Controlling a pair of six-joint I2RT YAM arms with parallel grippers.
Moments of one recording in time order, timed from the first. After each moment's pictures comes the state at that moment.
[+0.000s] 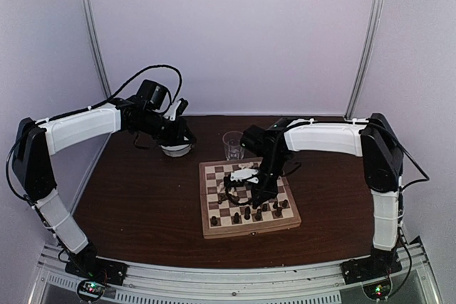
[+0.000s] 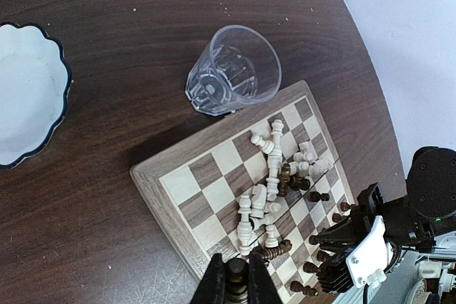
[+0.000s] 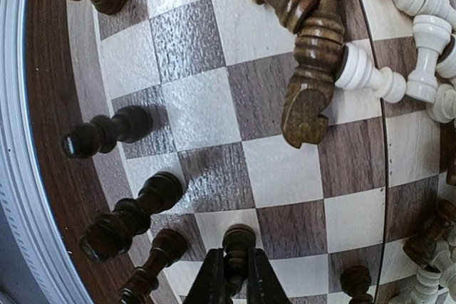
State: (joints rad) left arm -0.53 1.68 1.37 -0.50 0.39 -0.42; right arm 0.82 2.05 1.61 -1.04 -0.31 -0.63
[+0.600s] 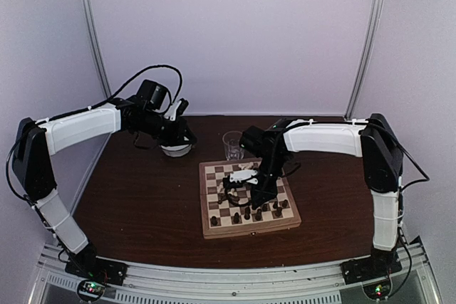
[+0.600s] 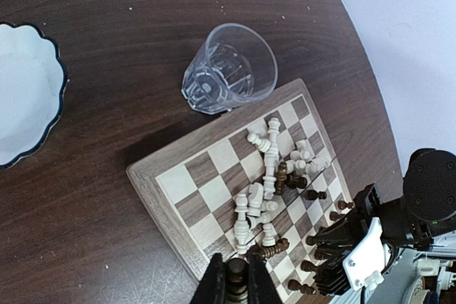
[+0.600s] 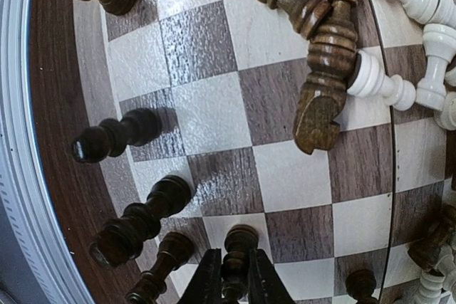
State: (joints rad) left arm -0.53 1.68 1.37 -0.50 0.40 -0.42; right arm 0.83 2.05 1.61 -1.04 -0.31 -0.63
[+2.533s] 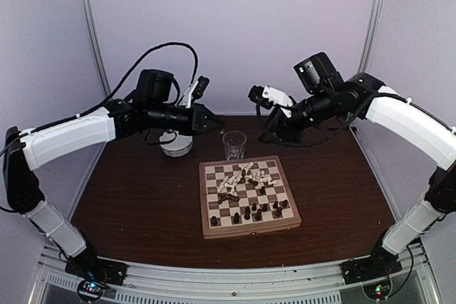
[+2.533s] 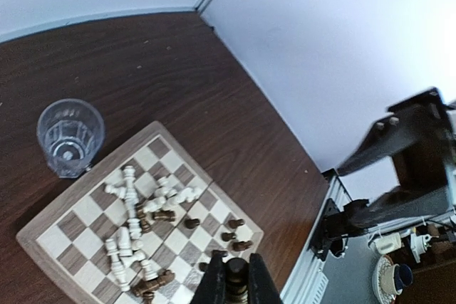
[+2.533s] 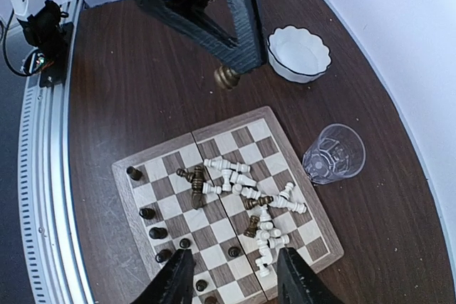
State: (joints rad) left arm -0.70 1.59 1.37 -0.26 0.49 -0.50; right arm 0.74 1.52 1.62 -0.87 -0.32 -0.45
